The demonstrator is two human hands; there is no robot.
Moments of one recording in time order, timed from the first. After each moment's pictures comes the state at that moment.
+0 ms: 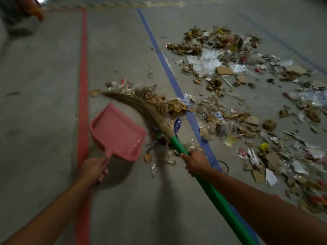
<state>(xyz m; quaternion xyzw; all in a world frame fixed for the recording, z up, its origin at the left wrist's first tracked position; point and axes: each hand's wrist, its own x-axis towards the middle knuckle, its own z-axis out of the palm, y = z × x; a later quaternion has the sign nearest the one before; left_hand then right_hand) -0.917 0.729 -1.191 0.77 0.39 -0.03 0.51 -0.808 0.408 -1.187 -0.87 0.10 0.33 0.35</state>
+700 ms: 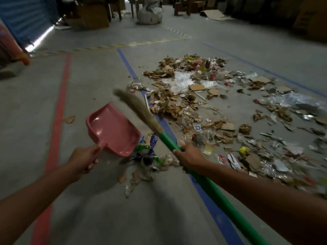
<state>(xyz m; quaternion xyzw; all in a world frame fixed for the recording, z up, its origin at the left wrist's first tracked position) -0.824 0.659 -1.170 0.79 0.31 0.00 0.53 -0.772 0.320 -1.193 -0.87 0.03 0.23 0.43</state>
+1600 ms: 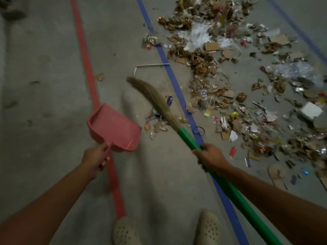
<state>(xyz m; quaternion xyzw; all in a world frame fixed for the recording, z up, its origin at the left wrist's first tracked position) -1.007 0.682 -0.968 0.67 0.50 -0.13 0.53 -0.946 0.304 -0.958 -0.83 0.13 0.37 0.39</state>
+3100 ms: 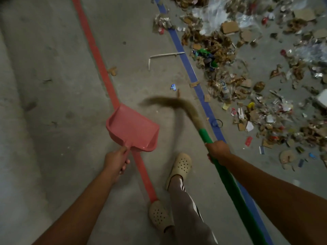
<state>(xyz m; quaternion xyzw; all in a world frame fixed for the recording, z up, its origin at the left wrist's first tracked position) -0.968 0.772 -0.883 0.64 0.51 -0.20 0.54 -0.892 0.437 -0.912 -0.77 0.38 0.40 0.32</state>
